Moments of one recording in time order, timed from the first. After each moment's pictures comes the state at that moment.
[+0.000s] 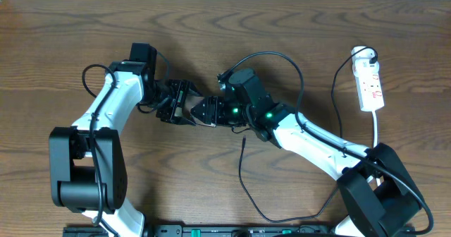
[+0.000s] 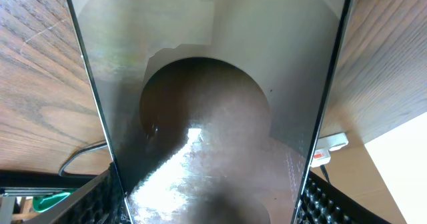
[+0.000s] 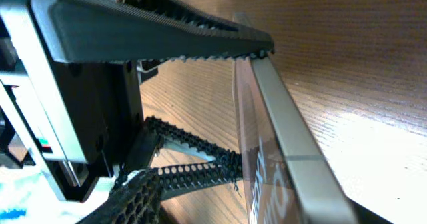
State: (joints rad) left arm -0.06 1.82 1.22 -0.89 0.73 -1.32; right arm 0.69 1.75 1.04 -0.01 -0.51 0.89
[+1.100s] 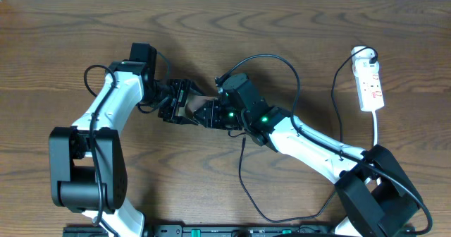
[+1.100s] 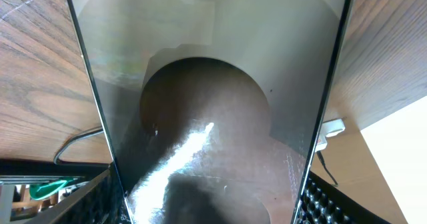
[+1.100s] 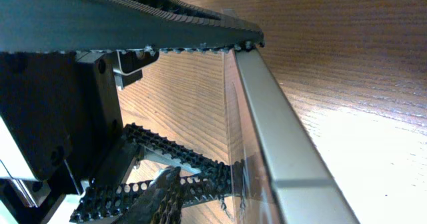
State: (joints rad) left arm -0.06 1.82 1.22 -0.89 0.79 -1.32; right arm 0.73 1.75 1.04 -0.04 -0.41 0.89
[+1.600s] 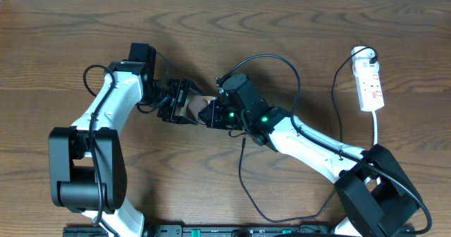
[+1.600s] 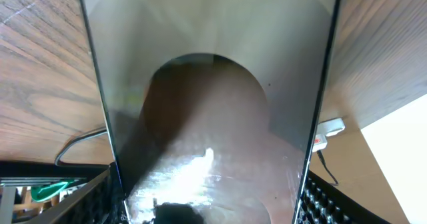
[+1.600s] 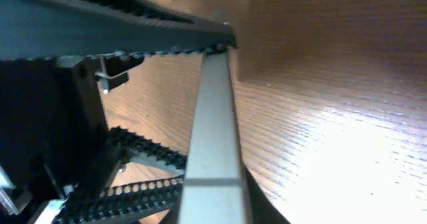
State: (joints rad) left arm -0.06 1.82 1.22 -0.89 0.79 -1.31; right arm 0.73 1.75 1.04 -0.05 -0.39 0.89
